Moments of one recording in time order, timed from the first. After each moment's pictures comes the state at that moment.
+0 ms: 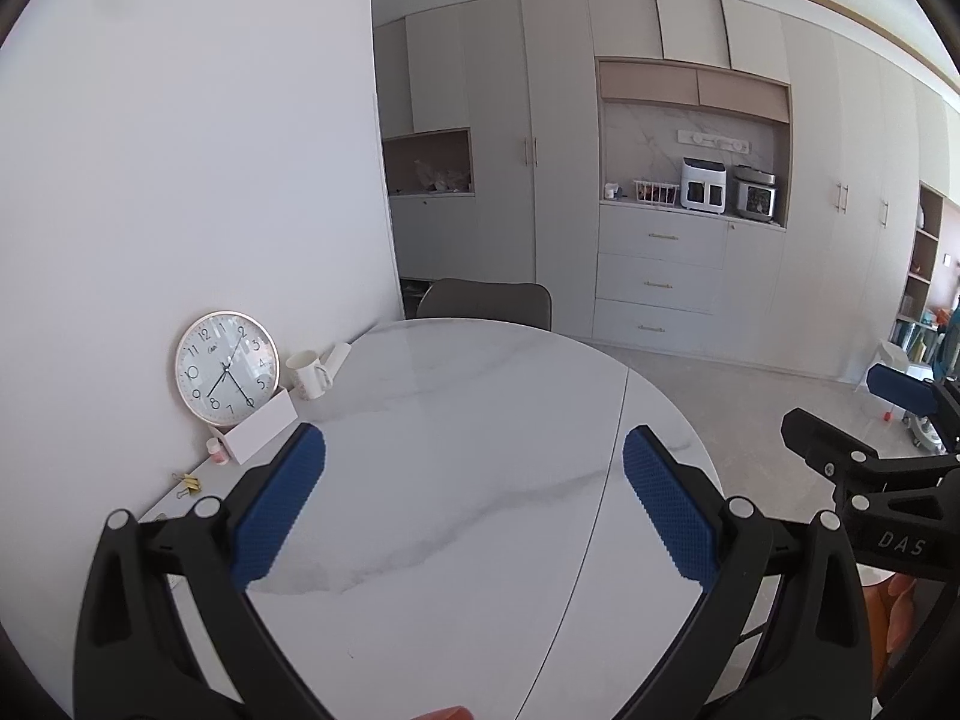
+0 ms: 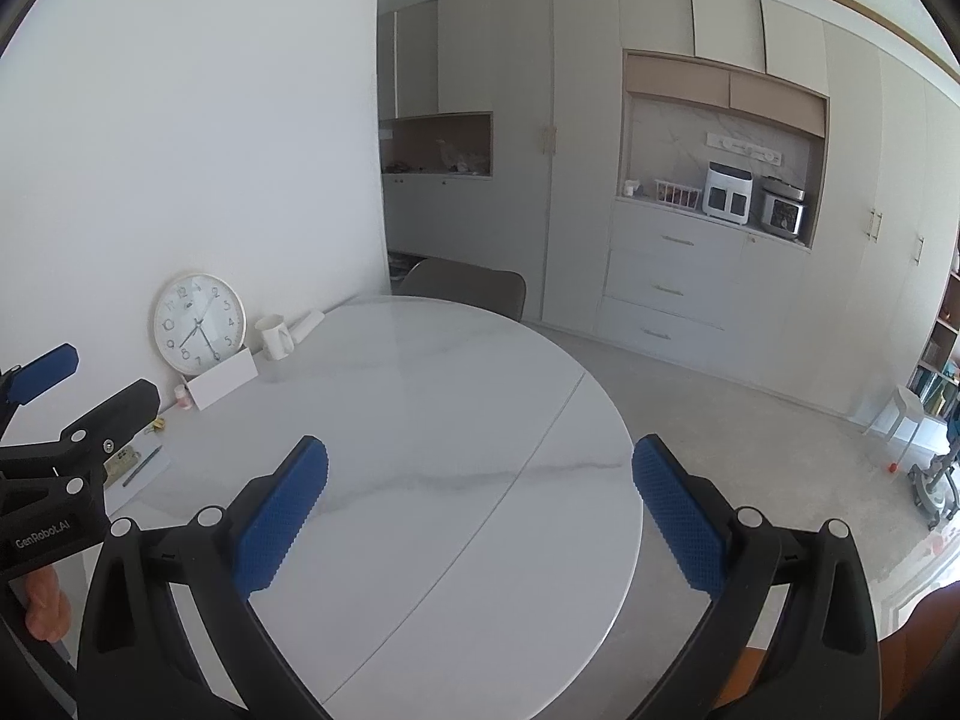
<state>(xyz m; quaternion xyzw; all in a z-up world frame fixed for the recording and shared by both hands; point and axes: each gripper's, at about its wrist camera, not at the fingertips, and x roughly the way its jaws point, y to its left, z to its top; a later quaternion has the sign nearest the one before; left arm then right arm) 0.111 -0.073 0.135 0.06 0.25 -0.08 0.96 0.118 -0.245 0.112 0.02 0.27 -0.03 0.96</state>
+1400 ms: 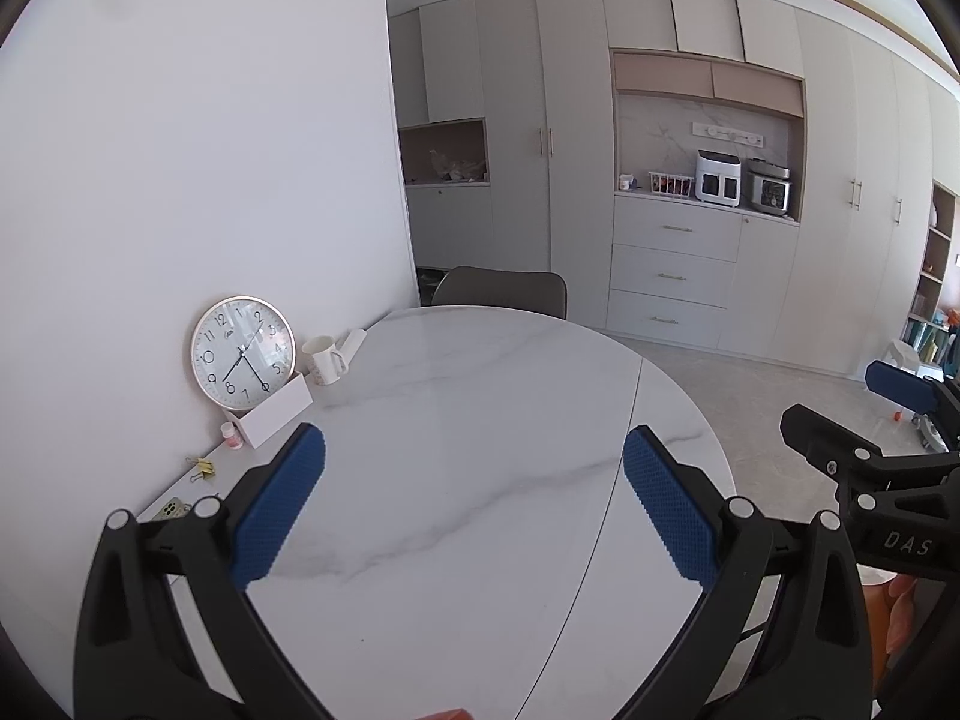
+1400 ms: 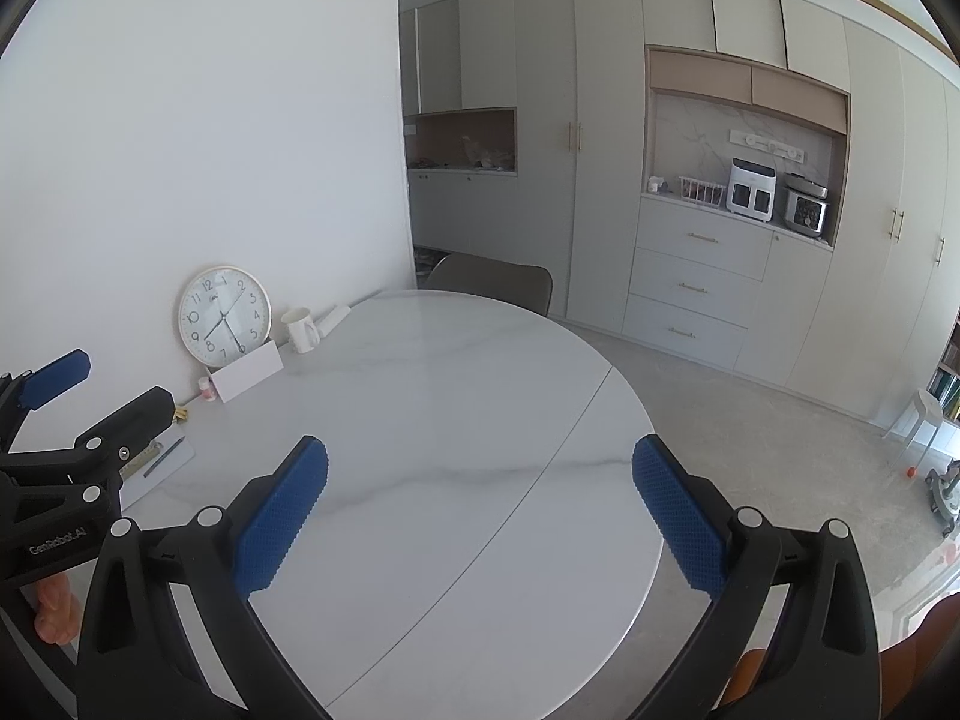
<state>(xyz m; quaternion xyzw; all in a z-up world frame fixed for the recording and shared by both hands) 0.104 -0.058 0.129 0.06 0.26 -0.06 0.96 0.110 -0.233 0.112 0.02 0.27 -0.01 0.96</state>
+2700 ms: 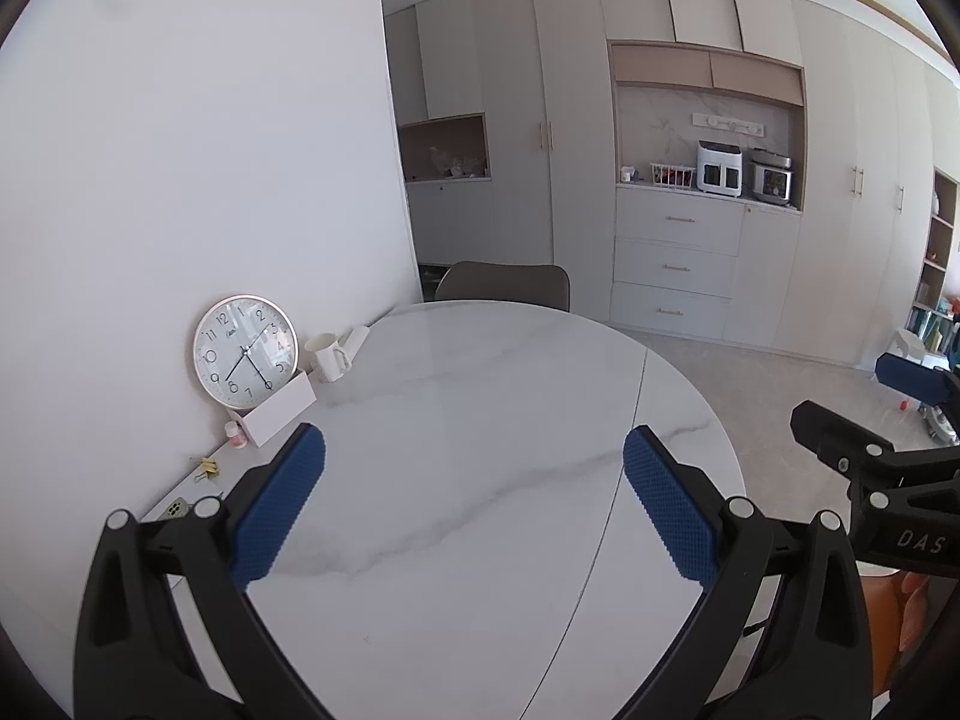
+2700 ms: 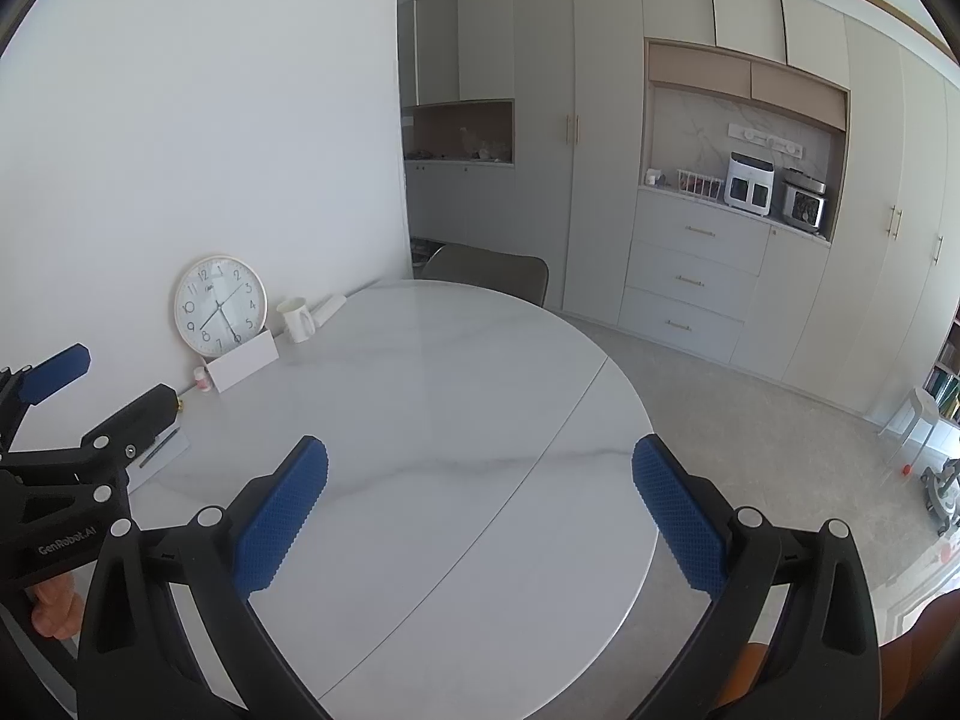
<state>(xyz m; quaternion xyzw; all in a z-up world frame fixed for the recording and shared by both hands) 0.108 -0.061 0.121 0.07 0.26 -0.06 0.96 0.098 -0.247 0.101 0.02 0.28 -0.01 0.96</state>
